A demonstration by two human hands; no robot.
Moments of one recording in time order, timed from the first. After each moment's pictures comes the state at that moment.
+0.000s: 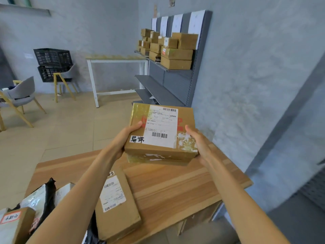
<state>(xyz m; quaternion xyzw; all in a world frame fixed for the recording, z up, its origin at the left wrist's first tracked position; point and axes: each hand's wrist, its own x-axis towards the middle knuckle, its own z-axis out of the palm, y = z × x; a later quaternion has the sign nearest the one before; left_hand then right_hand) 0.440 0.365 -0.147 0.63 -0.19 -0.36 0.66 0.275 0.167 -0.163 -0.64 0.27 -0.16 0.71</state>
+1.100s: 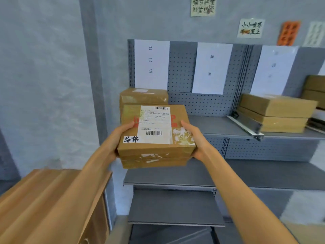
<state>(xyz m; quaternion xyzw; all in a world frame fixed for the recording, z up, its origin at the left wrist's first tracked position) 0.090 0.273 -0.034 0.41 -0.50 -0.63 0.43 -0.167 0.315 -0.047 -0.41 0.52 -0.53 0.54</state>
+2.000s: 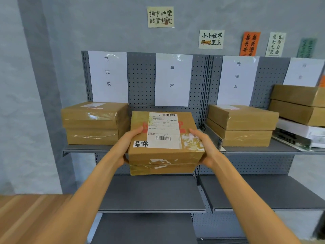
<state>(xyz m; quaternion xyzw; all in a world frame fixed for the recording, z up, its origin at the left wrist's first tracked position) -0.166 0.259 -0.011 0.40 -0.56 -0.61 0.38 -0.413 0.333 -0.023 -0.37 0.54 -0.56 0.50</state>
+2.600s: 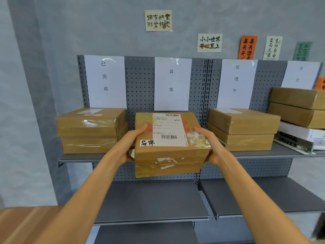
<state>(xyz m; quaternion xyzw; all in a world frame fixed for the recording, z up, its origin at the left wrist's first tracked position) -0.169 0.226 0.010 0.40 -0.61 -0.58 0.35 -0.427 0.310 -0.005 -0.36 0.59 -0.55 0.46</state>
